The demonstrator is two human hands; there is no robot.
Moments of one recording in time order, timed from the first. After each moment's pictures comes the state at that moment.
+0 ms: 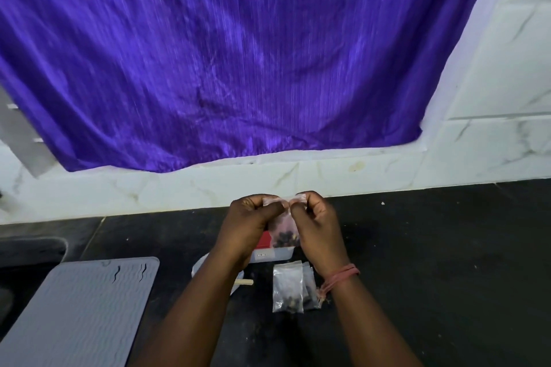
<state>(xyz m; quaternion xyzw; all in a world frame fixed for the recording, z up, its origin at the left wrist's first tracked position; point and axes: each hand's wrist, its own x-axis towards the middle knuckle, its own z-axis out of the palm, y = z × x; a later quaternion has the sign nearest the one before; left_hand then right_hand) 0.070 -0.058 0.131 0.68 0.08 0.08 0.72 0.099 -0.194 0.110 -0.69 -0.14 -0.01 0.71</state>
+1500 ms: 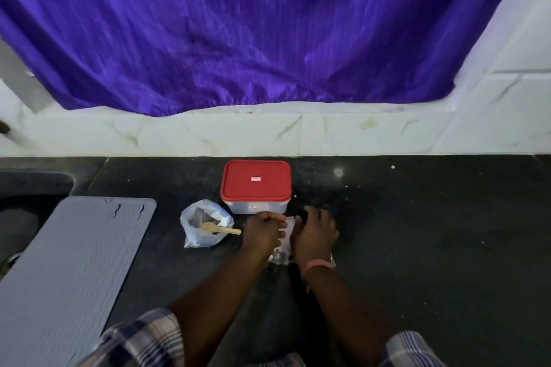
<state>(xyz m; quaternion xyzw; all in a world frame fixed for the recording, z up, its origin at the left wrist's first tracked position) 0.083 -0.122 -0.025 0.63 0.37 -0.03 0.68 0.121 -0.226 -0.079 -0.95 0.00 -0.04 0.30</state>
